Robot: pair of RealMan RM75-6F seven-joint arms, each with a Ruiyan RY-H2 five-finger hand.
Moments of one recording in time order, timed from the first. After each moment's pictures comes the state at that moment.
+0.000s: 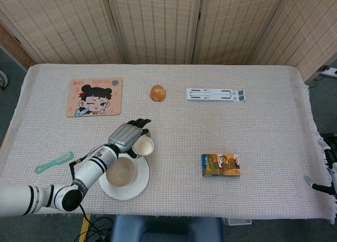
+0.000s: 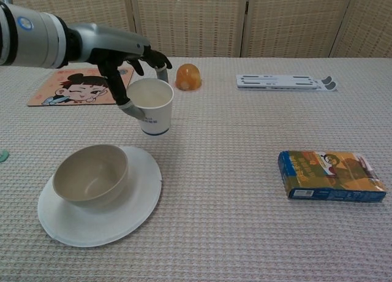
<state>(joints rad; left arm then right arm) -1.17 -1.19 -0.09 -1.90 0.58 0.84 0.43 0.03 -0.90 0.06 -1.72 -1.36 1.35 0.20</state>
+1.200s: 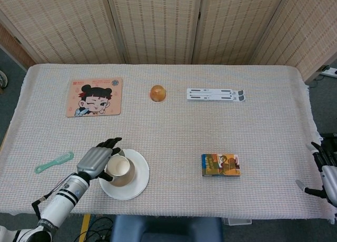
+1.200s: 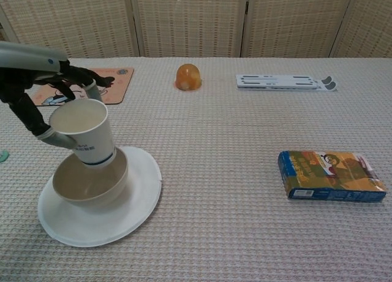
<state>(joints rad) -0.92 -1.06 0.01 -2.26 0.65 1.12 0.43 0.03 -0.90 0.03 -1.75 -1.44 1.36 0.19</state>
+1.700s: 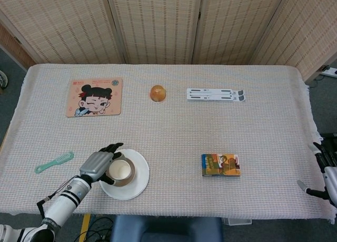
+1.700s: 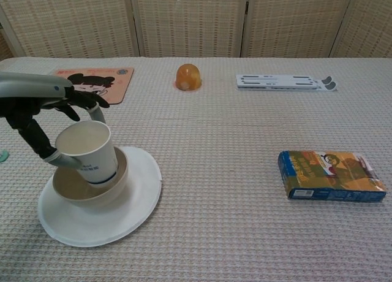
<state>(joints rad) -0.85 -1.13 0.01 -2.15 0.71 1.06 0.37 0.02 -0.89 0.02 -1.74 -1.46 1.39 0.22</state>
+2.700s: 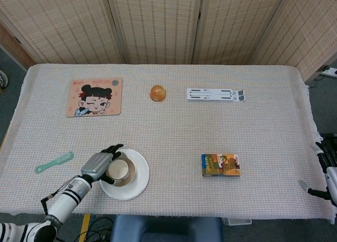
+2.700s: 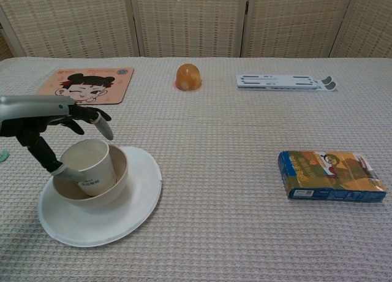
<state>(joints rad) -0.76 -1.22 -0.01 -1.99 0.84 0.97 0.26 0.01 -0.89 0.02 -1.74 -1.45 1.41 0.22</state>
